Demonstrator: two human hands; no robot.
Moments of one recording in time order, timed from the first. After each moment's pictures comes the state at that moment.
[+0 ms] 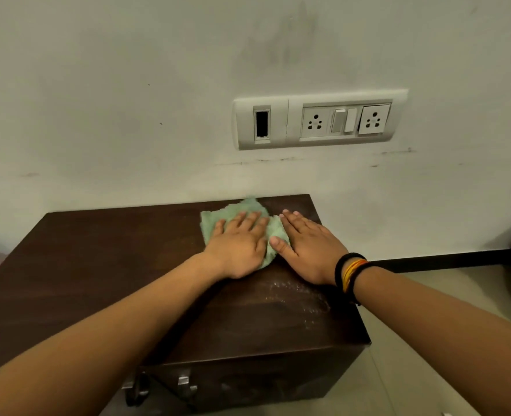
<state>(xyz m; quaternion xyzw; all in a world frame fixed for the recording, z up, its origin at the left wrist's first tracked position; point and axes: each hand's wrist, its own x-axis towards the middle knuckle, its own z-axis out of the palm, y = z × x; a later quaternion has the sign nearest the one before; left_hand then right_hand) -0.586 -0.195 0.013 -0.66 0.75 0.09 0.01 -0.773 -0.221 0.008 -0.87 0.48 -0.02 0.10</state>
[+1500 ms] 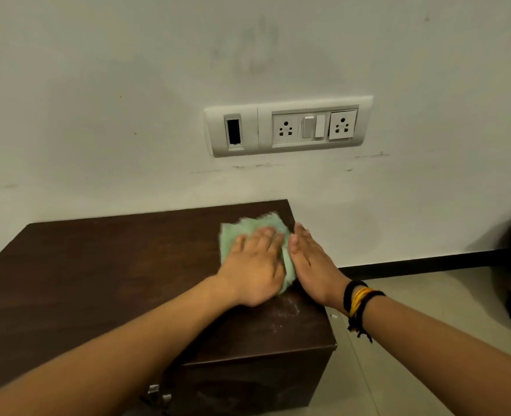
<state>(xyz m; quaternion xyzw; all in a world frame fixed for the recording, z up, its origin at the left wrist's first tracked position) -0.663 -0.174 0.009 -0.62 0.78 0.06 -0.01 -0.824 -0.204 -0.018 -0.76 0.52 -0.20 0.34</state>
